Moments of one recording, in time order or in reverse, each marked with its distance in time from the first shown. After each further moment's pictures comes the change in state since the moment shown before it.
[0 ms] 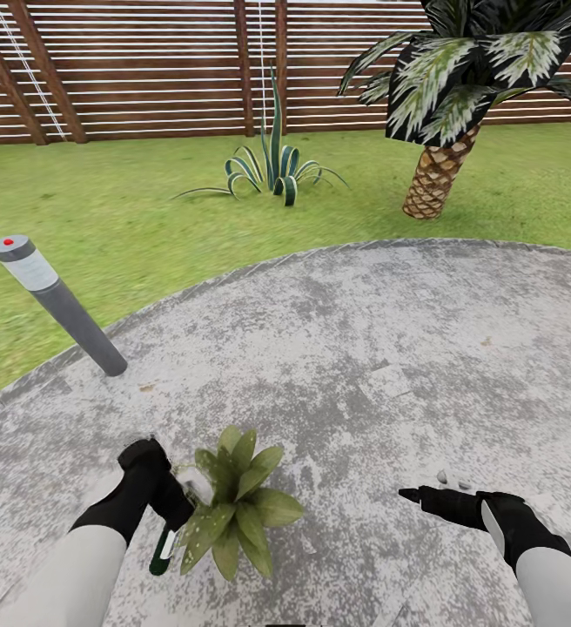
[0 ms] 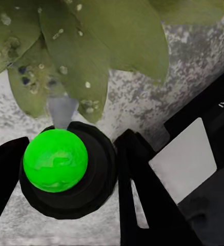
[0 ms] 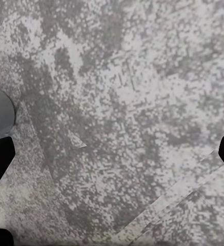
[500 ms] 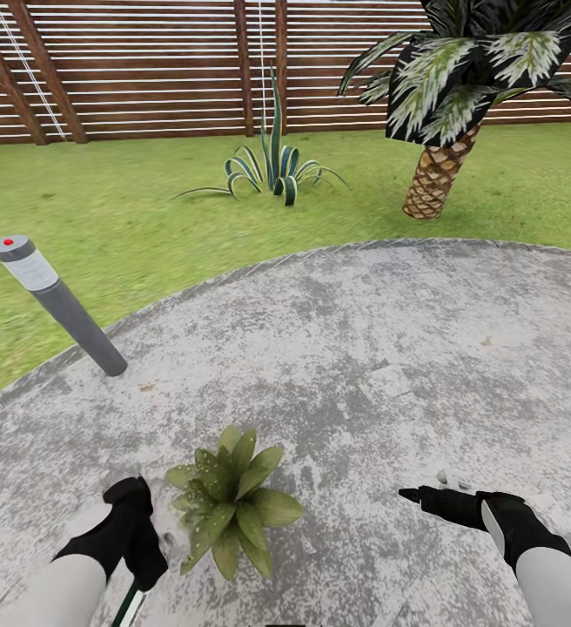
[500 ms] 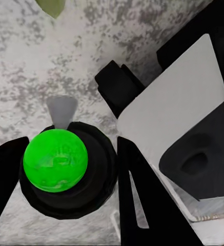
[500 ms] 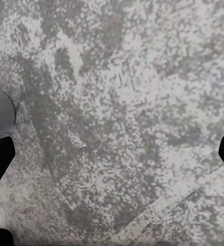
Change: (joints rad) left arm 0.064 0.064 0.000 0.162 -0.060 -0.028 0.004; right arm 0.000 0.000 0.000 0.000 0.000 0.000 0.000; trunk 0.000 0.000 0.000
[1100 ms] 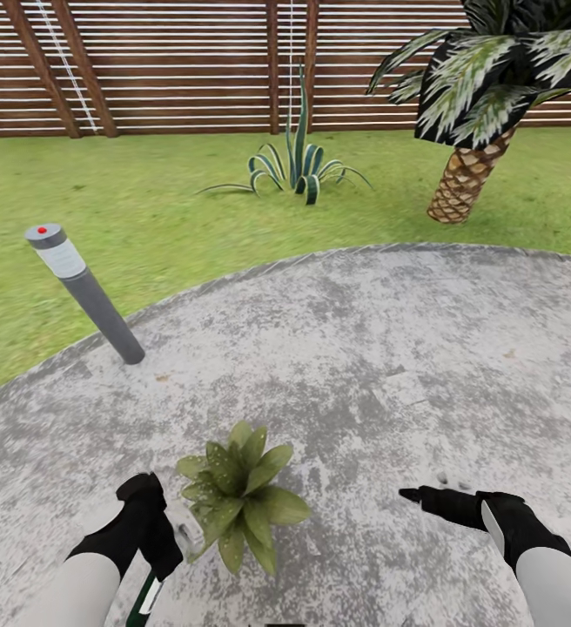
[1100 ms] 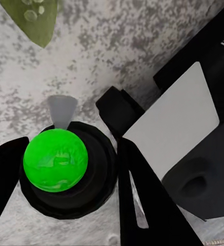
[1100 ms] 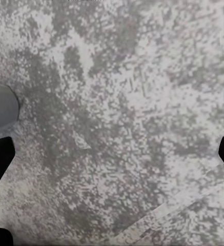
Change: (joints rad) left arm 0.000 -0.049 0.001 -0.034 0.014 -0.033 0.037; right arm 0.000 0.000 0.000 0.000 0.000 0.000 -0.002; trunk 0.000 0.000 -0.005
